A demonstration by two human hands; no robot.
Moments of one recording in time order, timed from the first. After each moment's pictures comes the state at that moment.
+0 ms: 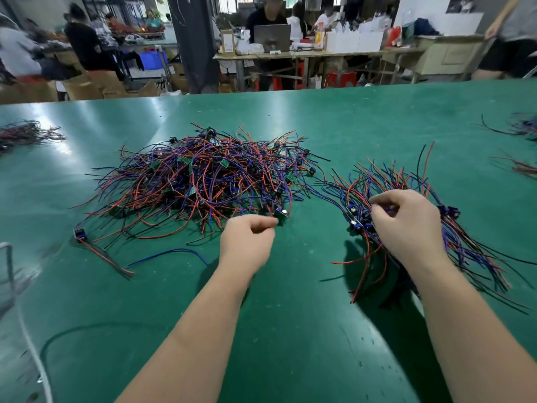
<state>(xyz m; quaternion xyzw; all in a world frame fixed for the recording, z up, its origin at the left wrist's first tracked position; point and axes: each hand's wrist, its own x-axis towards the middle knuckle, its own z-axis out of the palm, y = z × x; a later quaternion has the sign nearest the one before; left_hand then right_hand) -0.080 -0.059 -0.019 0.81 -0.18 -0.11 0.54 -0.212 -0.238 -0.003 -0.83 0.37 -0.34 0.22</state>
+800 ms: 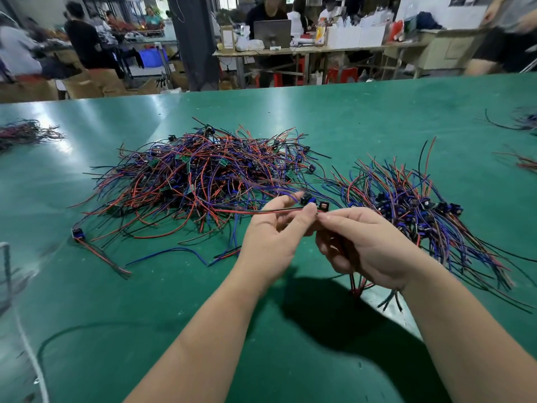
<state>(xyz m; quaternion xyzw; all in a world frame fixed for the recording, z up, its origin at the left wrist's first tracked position) -0.113 -0.071 0.000 0.62 -0.29 -0.21 0.70 -0.205 -0.185 0.014 -0.65 0.11 -0.07 0.75</state>
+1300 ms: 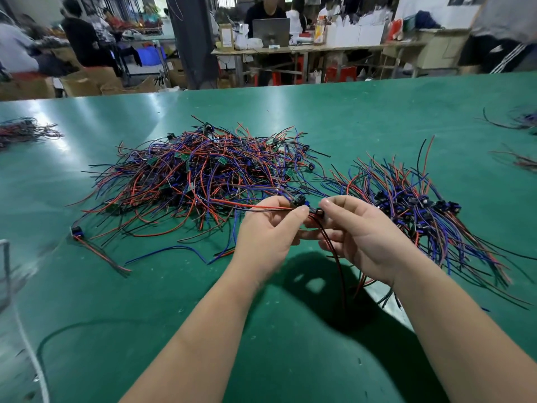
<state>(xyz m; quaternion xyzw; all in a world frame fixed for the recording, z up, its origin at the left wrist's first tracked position) -0.109 -0.068 0.000 0.64 -0.28 -0.18 0.69 -0.194 -0.188 0.007 -0.54 0.20 -0.15 0.80</state>
